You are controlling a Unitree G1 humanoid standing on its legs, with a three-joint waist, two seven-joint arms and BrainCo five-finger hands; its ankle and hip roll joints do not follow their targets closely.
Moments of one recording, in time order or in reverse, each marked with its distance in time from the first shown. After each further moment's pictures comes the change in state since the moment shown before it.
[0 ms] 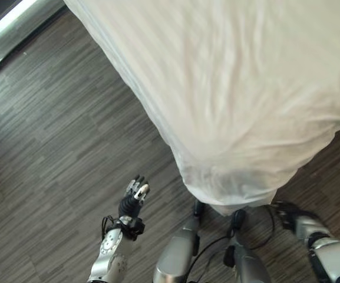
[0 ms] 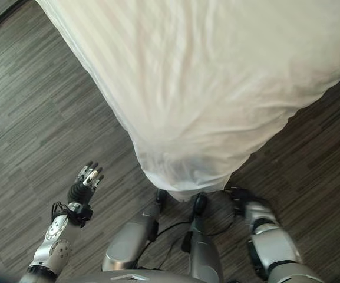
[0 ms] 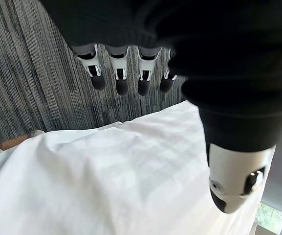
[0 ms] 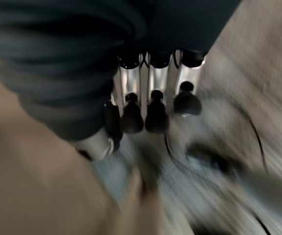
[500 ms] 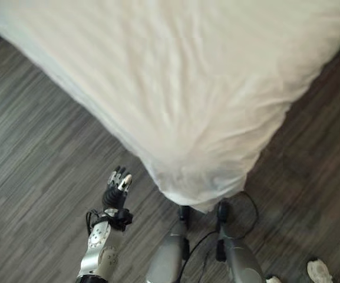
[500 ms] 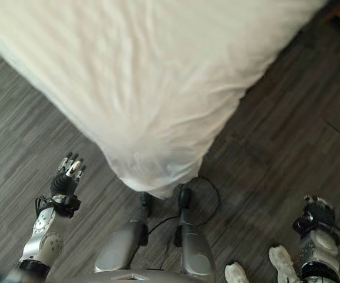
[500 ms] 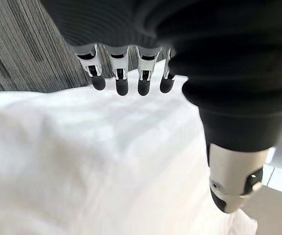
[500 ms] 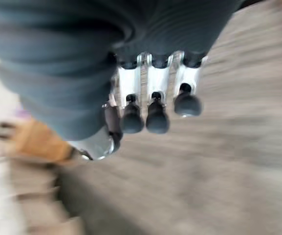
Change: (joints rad) left arm -0.020 0.009 0.100 -0.049 0.008 -0.022 0.063; right arm 0.567 -0.003 -0.318 -0.953 0.162 -0.135 -0.103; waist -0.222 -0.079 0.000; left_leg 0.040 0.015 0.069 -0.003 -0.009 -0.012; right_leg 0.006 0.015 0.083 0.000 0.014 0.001
